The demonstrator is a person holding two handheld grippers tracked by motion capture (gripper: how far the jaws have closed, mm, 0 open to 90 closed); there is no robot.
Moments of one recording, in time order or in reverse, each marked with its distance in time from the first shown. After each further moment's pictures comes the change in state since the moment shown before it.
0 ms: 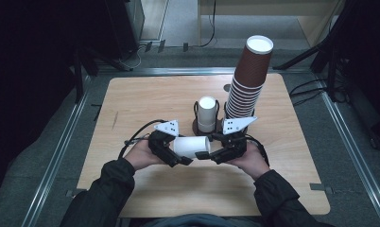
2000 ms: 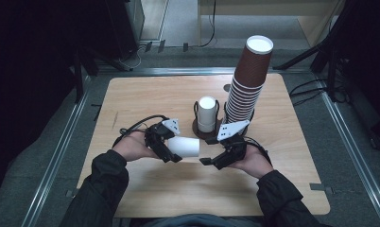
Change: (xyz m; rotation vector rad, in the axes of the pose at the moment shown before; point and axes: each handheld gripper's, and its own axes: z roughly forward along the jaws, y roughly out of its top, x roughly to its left) left arm 0.012 0.012 -0.005 0.372 0.080 0.026; right arm -0.001 -0.010 0.005 0.232 -0.147 -0.055
